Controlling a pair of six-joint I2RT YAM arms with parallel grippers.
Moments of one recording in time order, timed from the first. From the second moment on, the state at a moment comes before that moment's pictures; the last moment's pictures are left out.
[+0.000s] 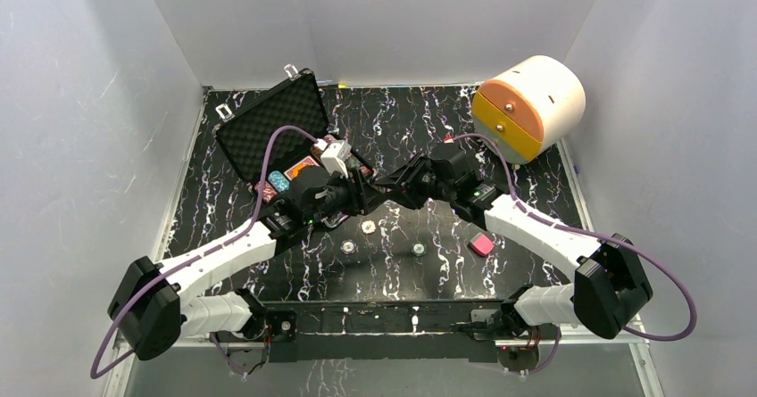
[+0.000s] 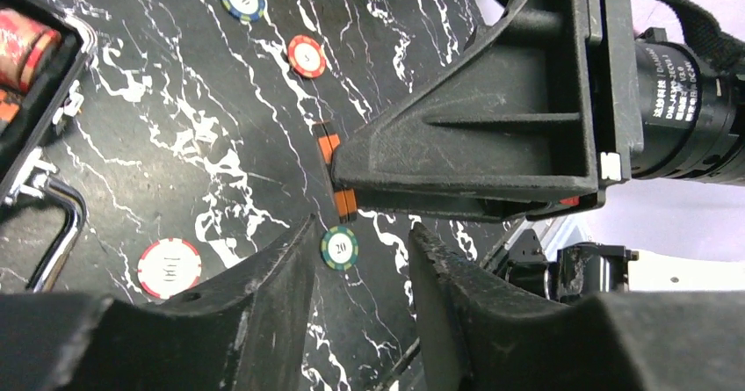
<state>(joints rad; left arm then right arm) -0.77 1.16 0.71 0.10 0.12 -0.67 0.71 1.29 0.87 -0.14 -0.20 1.37</state>
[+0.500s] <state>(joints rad) -0.77 1.17 0.70 0.20 0.00 -0.64 0.71 1.29 0.87 -0.09 -0.23 1.42</state>
